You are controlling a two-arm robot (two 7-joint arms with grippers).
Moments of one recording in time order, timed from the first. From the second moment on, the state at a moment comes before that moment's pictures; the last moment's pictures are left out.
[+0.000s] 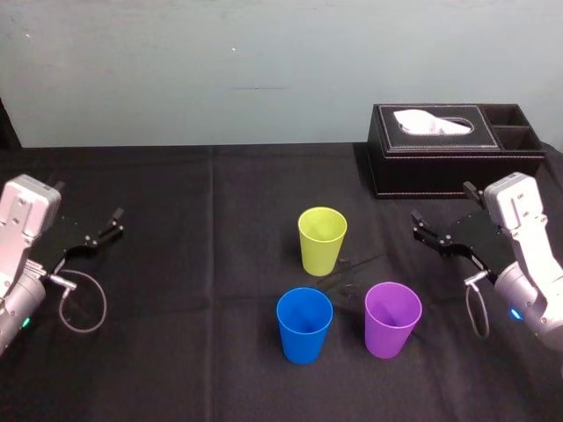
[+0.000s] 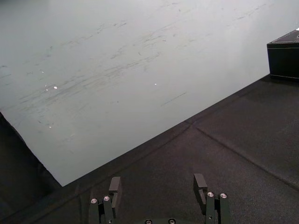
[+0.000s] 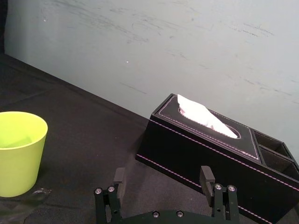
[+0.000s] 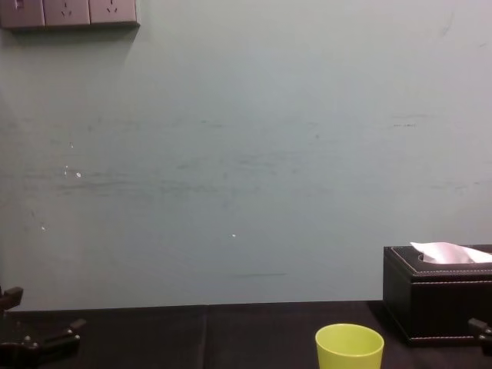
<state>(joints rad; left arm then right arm) -0.20 0.60 0.45 -1.41 -0.25 -0.12 0.03 0.20 0.60 -0.45 -1.41 0.25 -0.12 -0.03</state>
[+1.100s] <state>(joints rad) -0.20 0.60 0.45 -1.41 -0.25 -0.12 0.03 0.20 0.60 -0.45 -1.41 0.25 -0.12 -0.03</state>
